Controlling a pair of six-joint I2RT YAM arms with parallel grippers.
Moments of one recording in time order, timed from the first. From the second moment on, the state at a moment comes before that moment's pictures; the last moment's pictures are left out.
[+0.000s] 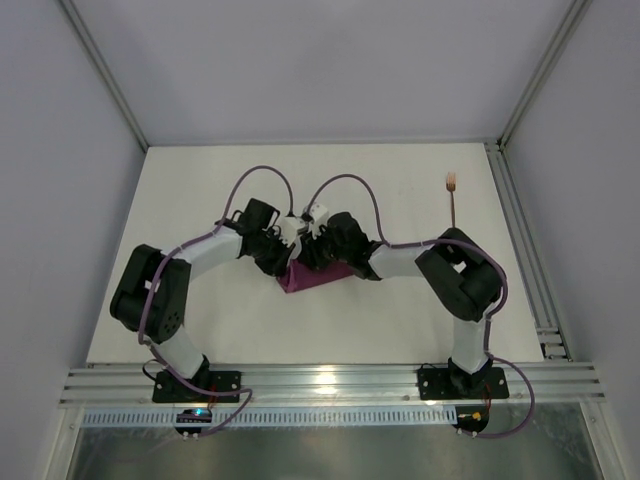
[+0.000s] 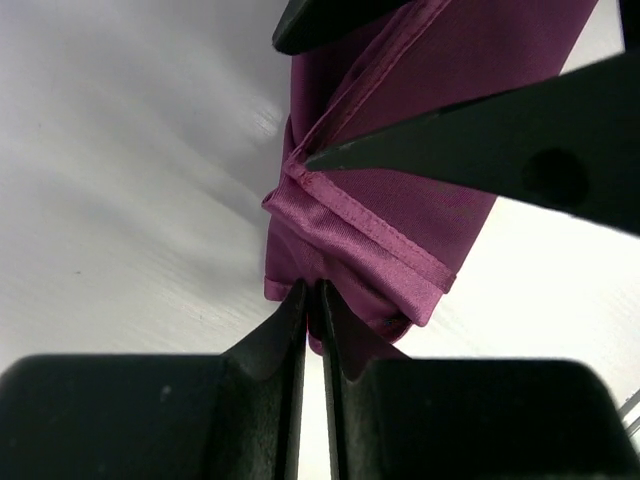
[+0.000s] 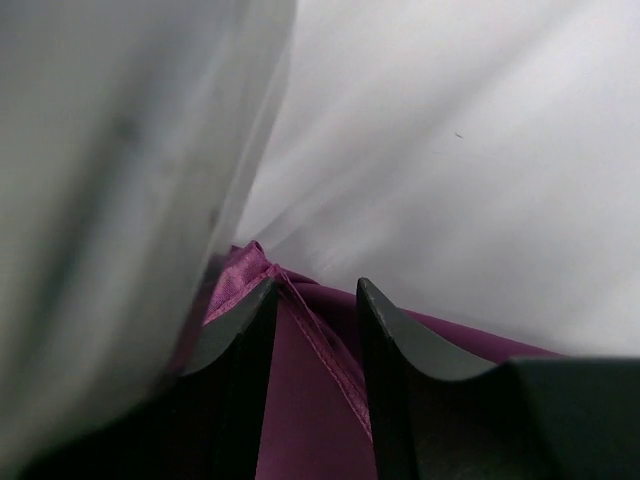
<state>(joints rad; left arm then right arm) -0.43 1.68 0.98 -0.45 0.39 0.32 0.74 1.90 0.97 0.42 -0.25 0.12</state>
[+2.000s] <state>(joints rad) -0.40 1.74 1.12 -0.42 0.39 0.26 0.71 2.07 1.01 0.60 -0.39 0.34</state>
